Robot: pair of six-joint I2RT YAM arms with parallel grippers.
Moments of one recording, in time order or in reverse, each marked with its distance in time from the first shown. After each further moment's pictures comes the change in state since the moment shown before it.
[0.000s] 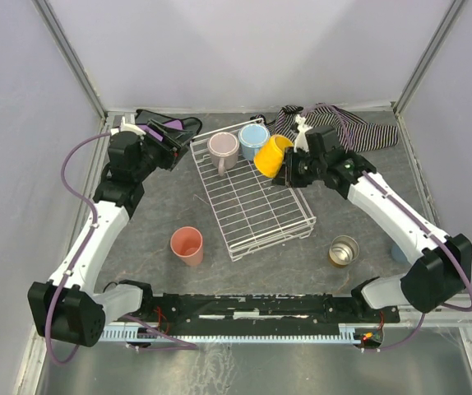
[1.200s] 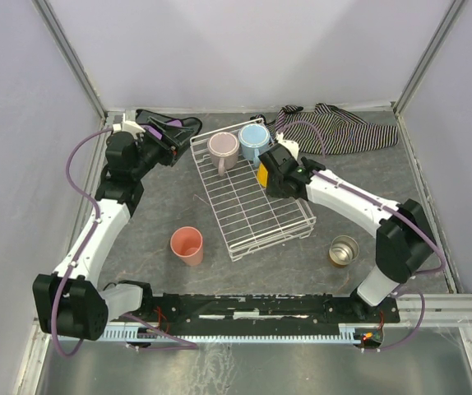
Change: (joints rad) left arm 0.050 0.040 -0.048 0.188 0.149 -0.003; right arm 0.225 0.239 0.032 -0.069 0.636 0.237
